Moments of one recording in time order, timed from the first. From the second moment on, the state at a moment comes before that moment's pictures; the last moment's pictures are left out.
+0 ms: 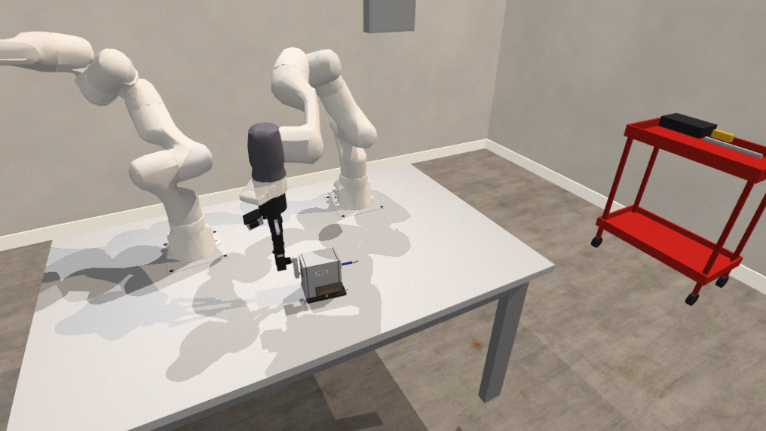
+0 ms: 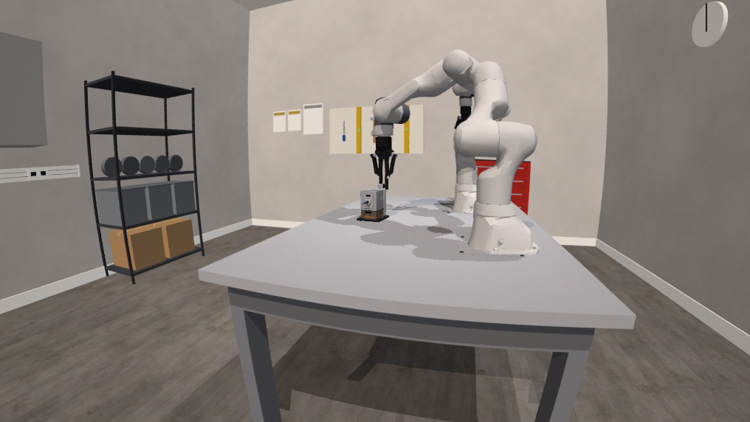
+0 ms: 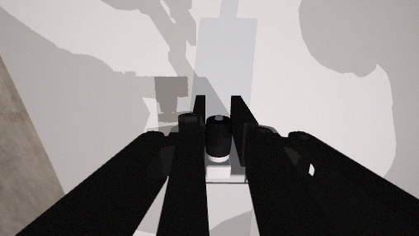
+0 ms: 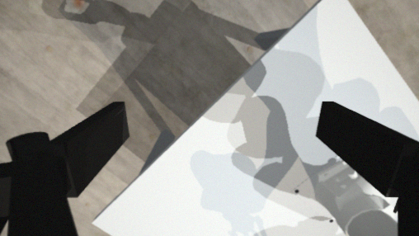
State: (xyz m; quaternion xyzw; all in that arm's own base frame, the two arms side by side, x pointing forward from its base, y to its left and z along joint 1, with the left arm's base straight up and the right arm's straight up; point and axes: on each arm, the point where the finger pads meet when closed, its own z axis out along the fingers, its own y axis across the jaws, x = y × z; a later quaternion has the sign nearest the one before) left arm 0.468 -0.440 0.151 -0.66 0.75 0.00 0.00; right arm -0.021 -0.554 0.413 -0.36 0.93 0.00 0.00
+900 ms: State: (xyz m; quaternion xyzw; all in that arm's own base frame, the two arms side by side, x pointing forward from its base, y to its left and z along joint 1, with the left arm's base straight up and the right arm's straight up) left arm 0.485 -0.442 0.149 -0.67 0.75 0.00 0.00; right arm -0.021 -0.554 0.413 -0.36 0.93 0.00 0.00
